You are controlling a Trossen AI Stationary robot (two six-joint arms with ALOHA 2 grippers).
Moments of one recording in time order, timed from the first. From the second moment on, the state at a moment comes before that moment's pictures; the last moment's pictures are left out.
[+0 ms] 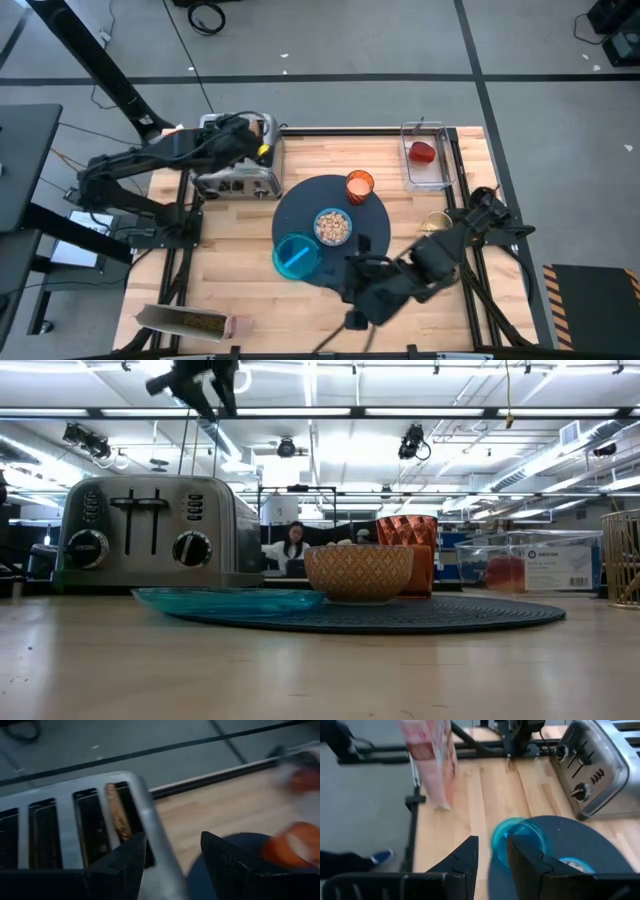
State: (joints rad) left arm 0.22 1.28 1.41 -1.04 -0.65 -0.83; right arm 0.64 1.96 2.24 -1.11 0.55 0.52
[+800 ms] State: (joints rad) left arm 0.61 1.50 1.41 -1.05 -0.34 -0.77; right arm 0.79 1.96 2.22 -1.07 0.66 0.85
